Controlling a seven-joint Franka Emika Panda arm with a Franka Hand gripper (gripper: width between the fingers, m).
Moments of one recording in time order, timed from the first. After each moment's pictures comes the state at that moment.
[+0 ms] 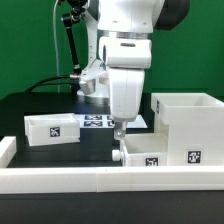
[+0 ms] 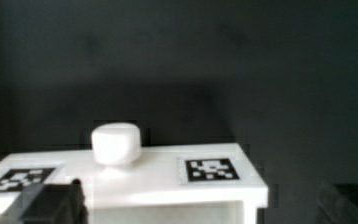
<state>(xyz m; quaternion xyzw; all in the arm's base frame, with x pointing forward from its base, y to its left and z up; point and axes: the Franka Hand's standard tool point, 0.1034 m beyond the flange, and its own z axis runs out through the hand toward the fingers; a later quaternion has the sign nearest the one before) 0.559 -0.019 0.057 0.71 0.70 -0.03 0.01</state>
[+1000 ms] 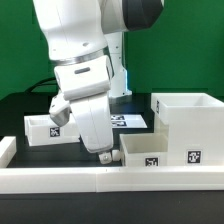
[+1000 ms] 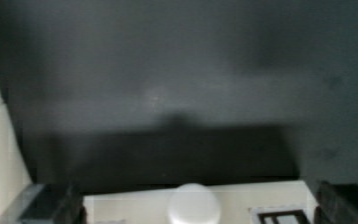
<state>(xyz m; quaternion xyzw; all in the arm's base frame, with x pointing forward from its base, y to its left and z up) 0.587 -0.043 0.028 0.69 0.71 0.06 -0.12</state>
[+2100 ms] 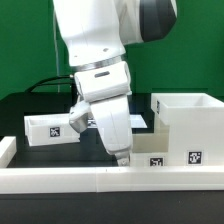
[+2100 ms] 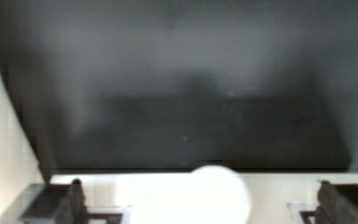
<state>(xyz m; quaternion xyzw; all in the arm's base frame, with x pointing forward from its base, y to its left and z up) 0.594 -0.010 0.019 0.71 0.70 0.09 -0.07</state>
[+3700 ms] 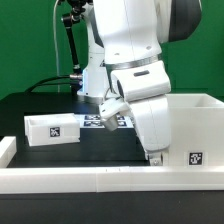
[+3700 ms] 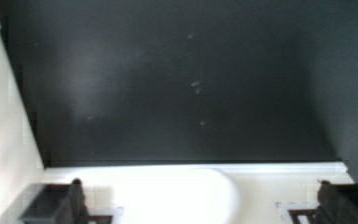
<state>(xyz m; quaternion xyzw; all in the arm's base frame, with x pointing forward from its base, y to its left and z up) 0.597 0.031 0.021 0.70 0.71 0.07 -0.08</state>
